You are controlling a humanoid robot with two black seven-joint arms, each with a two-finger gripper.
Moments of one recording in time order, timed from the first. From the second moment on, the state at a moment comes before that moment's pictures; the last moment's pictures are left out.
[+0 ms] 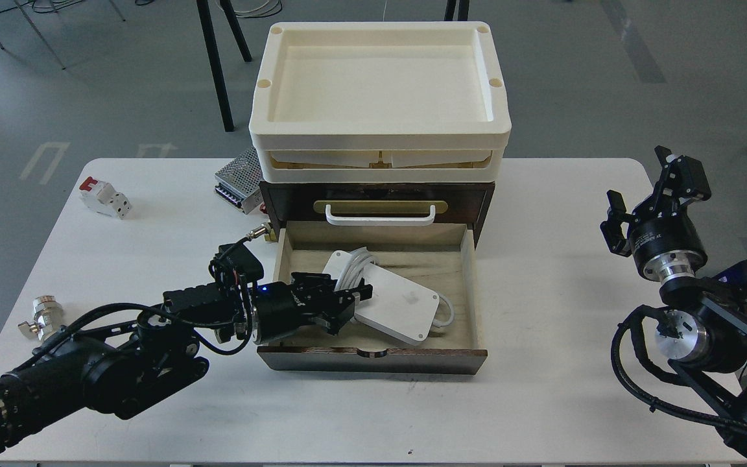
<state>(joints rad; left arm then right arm) -0.61 0.33 -0.31 -1.00 1.81 0.11 -0.49 0.33 -0.49 0.86 1.24 -0.20 -0.24 0.49</state>
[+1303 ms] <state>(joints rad) -0.68 0.35 -0.28 -0.91 1.95 0.12 -0.49 0.33 -0.49 0.86 1.24 -0.20 -0.24 0.49</state>
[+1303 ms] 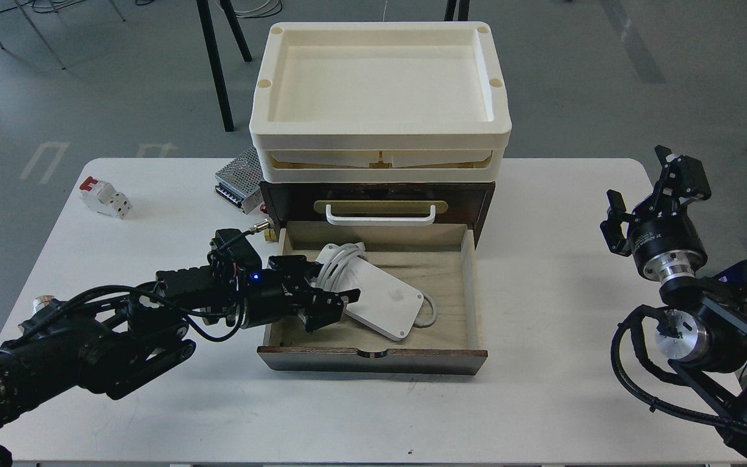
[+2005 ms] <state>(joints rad) -0.72 0.48 -0.29 -0.93 1.93 0.12 -0.49 0.33 -0.49 0.86 1.24 -0.20 -0.24 0.49</state>
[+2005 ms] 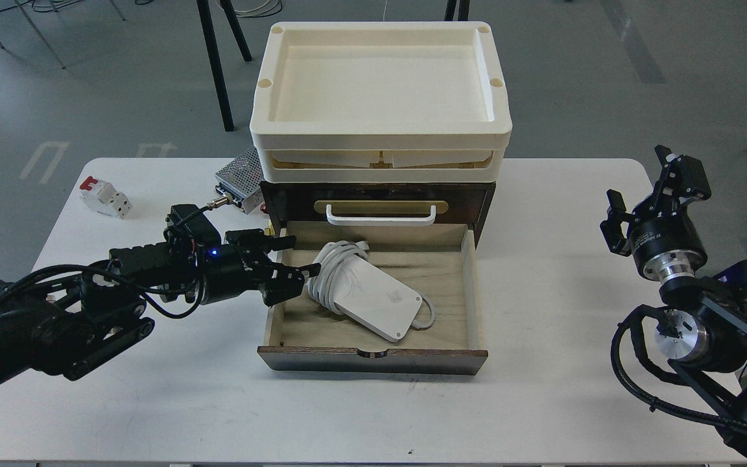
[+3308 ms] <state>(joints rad) -0.60 0.75 -0.40 -1.01 0.14 0.02 -0.49 0.33 -0.49 0.85 1.25 -0.20 -0.23 0.49</state>
